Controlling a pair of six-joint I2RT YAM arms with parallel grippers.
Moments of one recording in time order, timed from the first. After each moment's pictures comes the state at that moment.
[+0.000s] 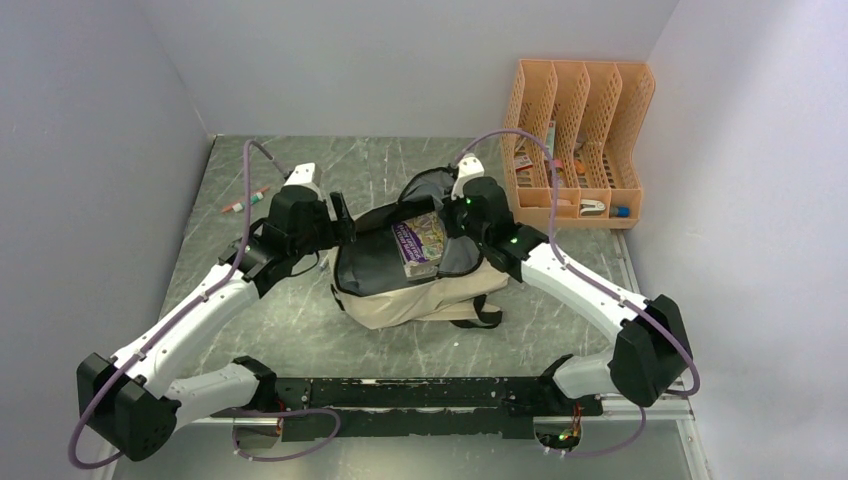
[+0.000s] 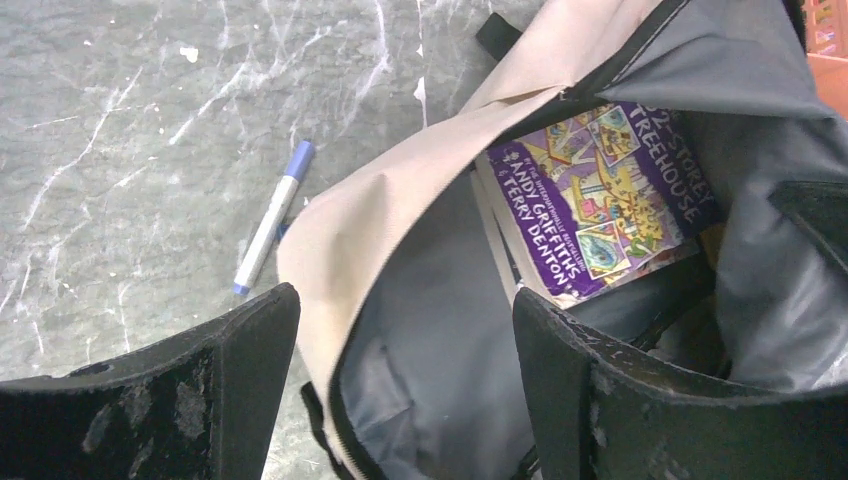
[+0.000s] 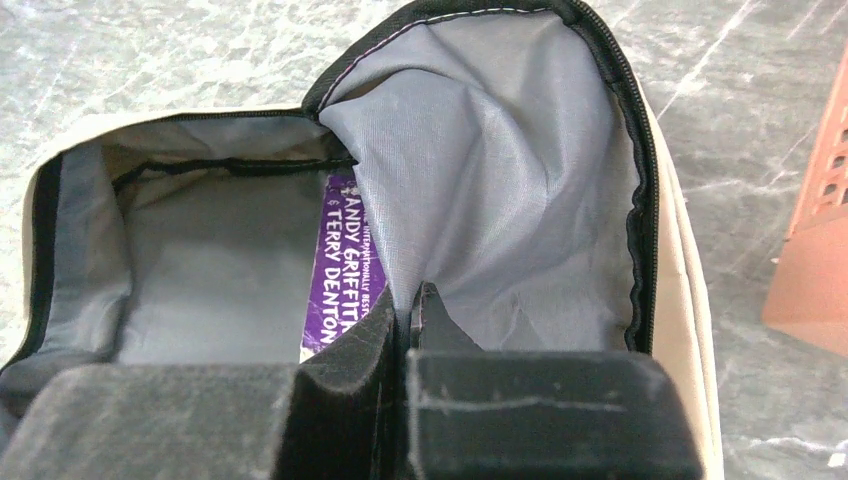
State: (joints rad) left arm -0.54 1.08 0.94 -0.41 -0.23 -0.53; right arm 0.66 1.35 0.99 -0.09 0.16 0.18
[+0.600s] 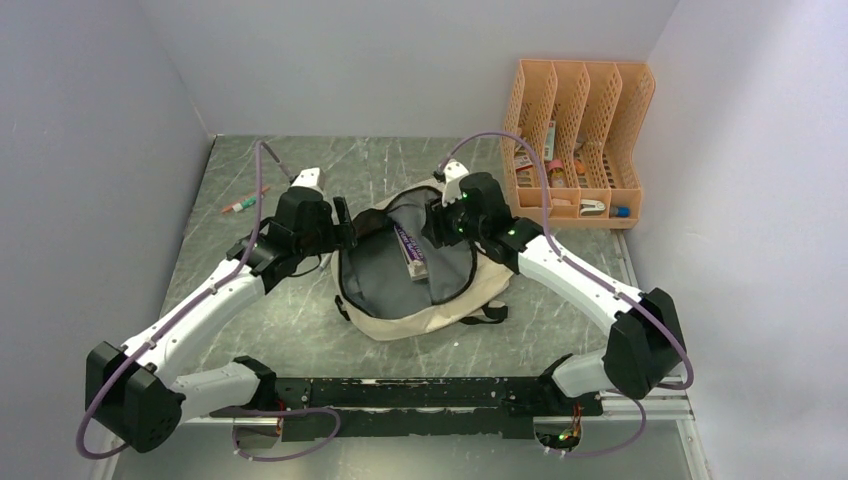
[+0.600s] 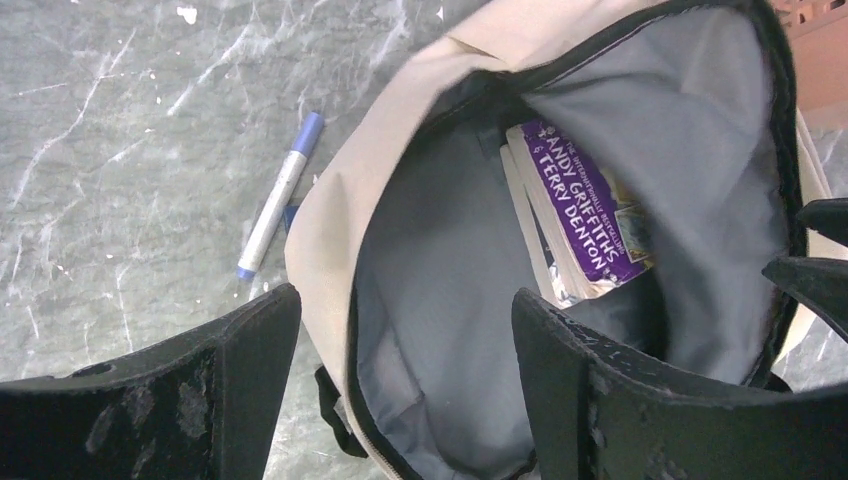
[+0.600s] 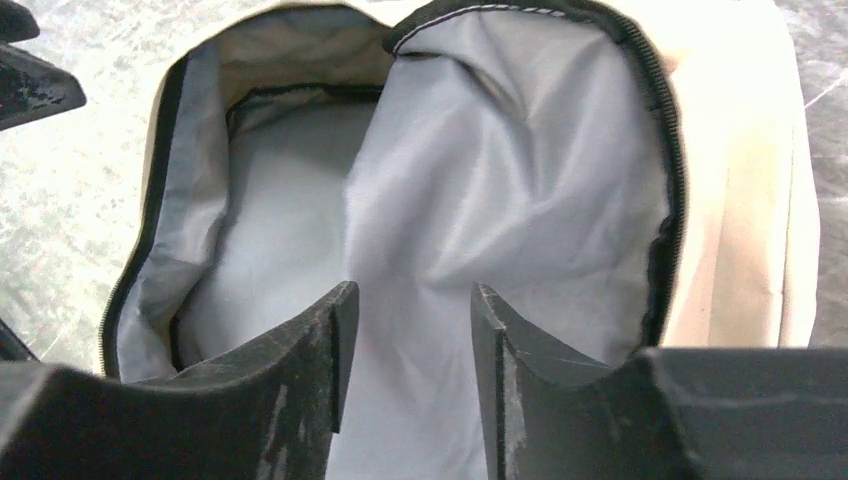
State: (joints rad) left arm -0.52 1.12 0.92 -0.41 -0.22 -0.53; right arm 0.63 1.39 1.05 -0.21 -0.11 0.11
